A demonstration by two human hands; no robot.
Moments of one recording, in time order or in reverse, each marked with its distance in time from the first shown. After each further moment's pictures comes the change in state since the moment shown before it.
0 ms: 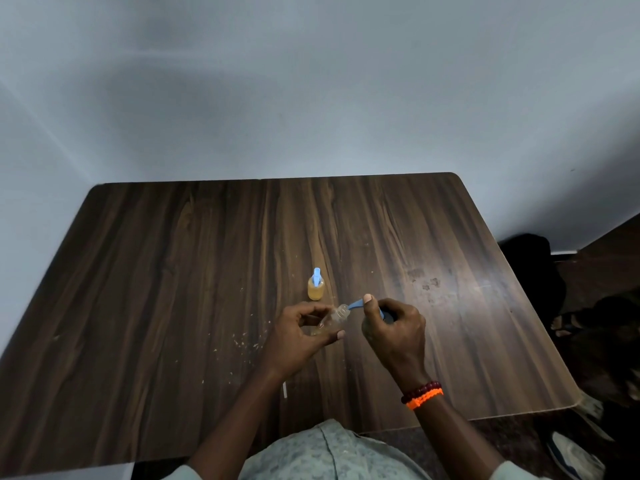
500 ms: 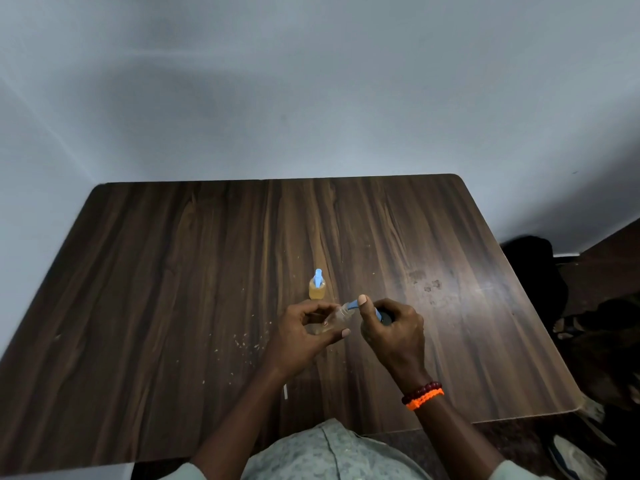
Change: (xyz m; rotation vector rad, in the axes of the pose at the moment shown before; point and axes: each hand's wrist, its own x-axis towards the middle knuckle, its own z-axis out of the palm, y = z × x) left_hand 0.004 0.002 0.003 -0.015 0.011 0.031; right_hand 0.004 0.000 0.002 -0.008 -0.031 -0.025
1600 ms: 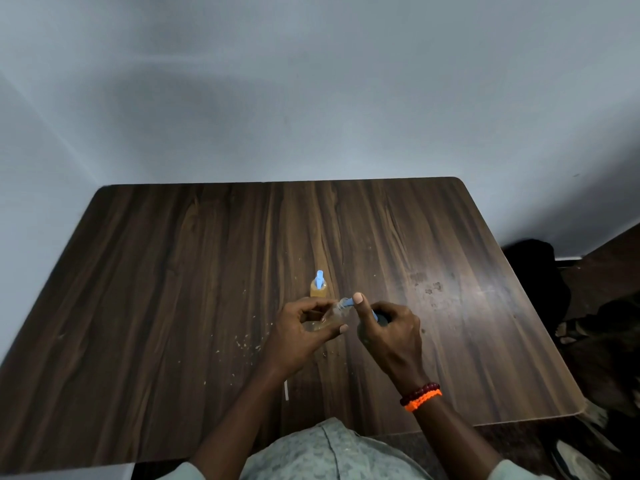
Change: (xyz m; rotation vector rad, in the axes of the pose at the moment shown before) left_hand 0.004 -0.008 -0.004 -0.012 0.033 0.039; right_hand 0.000 -0.009 0.003 0.004 -0.051 0.079
